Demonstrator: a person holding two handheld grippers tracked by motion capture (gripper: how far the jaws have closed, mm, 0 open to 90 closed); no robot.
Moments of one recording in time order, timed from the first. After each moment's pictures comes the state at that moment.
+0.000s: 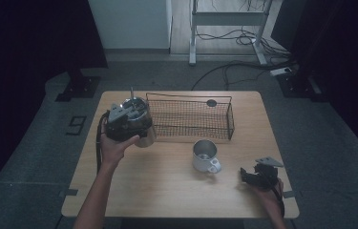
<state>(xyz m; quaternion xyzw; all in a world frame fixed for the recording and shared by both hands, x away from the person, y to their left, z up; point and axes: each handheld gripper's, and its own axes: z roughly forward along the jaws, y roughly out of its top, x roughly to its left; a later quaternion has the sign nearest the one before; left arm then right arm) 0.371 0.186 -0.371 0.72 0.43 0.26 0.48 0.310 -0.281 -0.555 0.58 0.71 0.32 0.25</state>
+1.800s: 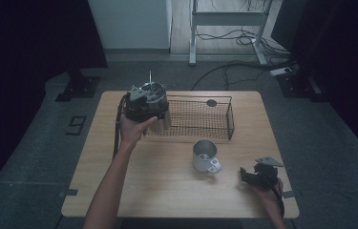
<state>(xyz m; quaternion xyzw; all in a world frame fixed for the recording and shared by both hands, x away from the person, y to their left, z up) 0.429 0.140 -0.358 0.72 0.43 0.25 0.48 0.311 -0.280 -0.555 0.58 0.70 0.32 0.25</state>
